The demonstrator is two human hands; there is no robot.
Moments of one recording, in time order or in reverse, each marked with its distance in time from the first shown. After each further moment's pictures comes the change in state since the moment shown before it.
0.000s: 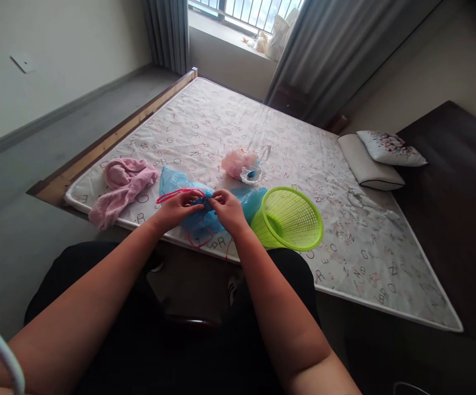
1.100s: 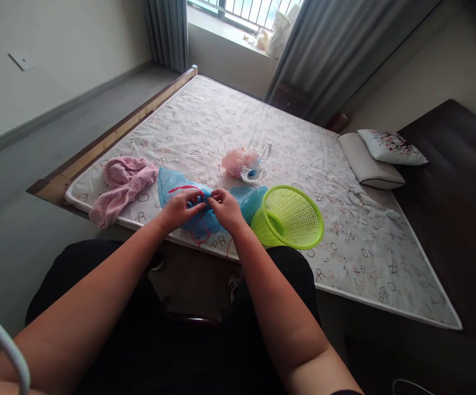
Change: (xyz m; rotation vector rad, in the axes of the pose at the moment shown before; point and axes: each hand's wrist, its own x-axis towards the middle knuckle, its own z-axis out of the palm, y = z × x) left_hand 0.004 -0.005 0.007 0.308 0.038 0.221; right_hand 0.006 0.010 0.006 -0.069 -0.032 -0.012
